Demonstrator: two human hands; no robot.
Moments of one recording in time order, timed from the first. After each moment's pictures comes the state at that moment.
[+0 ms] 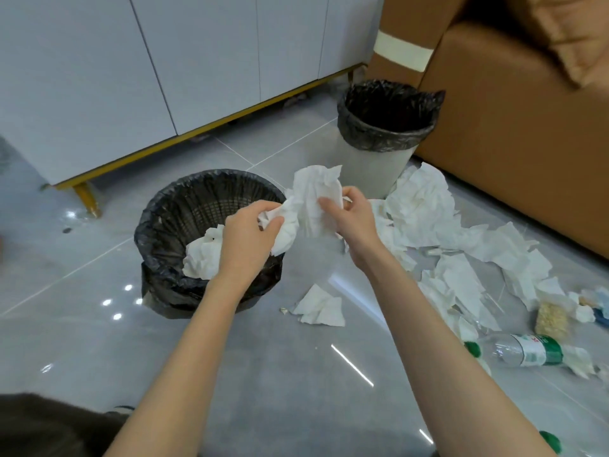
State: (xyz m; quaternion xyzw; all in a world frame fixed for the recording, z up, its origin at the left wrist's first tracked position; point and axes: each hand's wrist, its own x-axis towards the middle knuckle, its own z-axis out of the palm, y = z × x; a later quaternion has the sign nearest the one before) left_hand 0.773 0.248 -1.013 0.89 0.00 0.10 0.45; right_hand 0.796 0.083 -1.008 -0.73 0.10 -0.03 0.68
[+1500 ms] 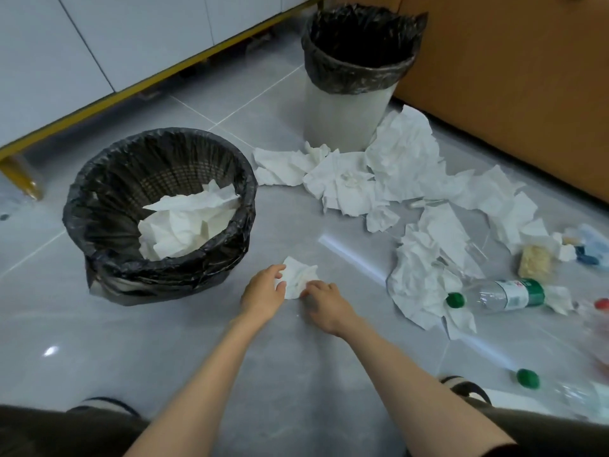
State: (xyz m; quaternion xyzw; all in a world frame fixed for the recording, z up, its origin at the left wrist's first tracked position) left_hand 0.731 0.199 -1.187 0.91 0.01 -0.21 0.35; right_hand 0.697 0.043 -1.207 -0.93 -0.01 0.29 0.22
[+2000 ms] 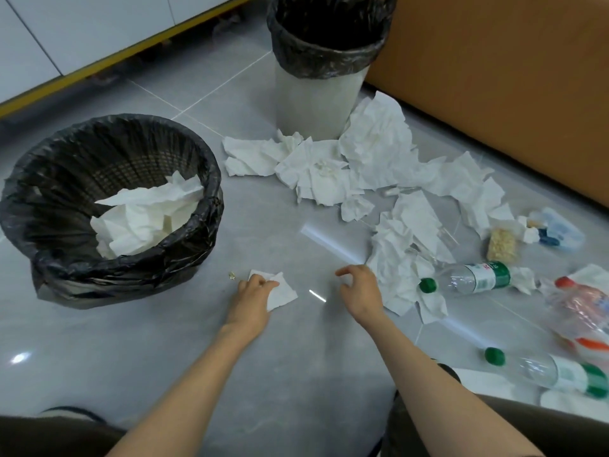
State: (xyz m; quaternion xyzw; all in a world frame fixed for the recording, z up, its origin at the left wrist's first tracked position) left_hand 0.705 0.181 -1.221 0.94 -0.12 -0.26 0.19; right_hand 0.673 -0.040 -1.203 -0.91 0.23 0.09 0.33
